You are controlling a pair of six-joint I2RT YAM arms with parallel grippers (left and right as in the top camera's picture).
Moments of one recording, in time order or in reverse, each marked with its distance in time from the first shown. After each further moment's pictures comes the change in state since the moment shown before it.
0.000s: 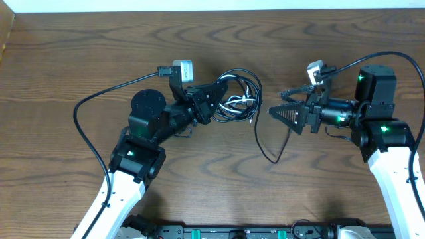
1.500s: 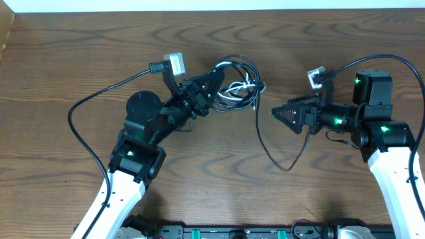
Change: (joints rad) left arm 0.000 0.000 0.000 0.130 -0.080 -0.142; right arm -0.001 0.000 0.000 -0.140 0.180 0.003
